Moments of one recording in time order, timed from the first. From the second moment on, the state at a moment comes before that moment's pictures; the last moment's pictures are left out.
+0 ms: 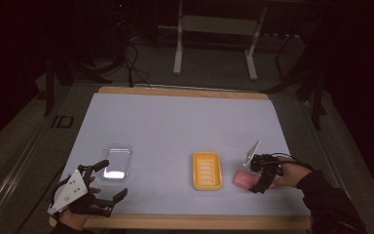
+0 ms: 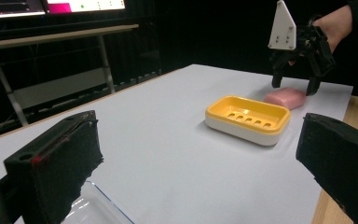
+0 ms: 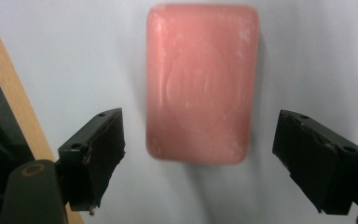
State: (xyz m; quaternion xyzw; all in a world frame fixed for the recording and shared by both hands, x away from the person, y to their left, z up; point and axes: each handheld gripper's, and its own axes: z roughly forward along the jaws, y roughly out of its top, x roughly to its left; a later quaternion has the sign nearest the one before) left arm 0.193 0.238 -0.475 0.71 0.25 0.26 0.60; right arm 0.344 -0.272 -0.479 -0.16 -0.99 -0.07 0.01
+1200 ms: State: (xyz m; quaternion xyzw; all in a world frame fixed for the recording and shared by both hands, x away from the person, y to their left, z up) left arm 0.193 0.237 -0.476 0.72 0.25 0.26 0.59; right arm 0.344 -0.246 -0.490 -0.14 -0.99 -0.04 -0.01
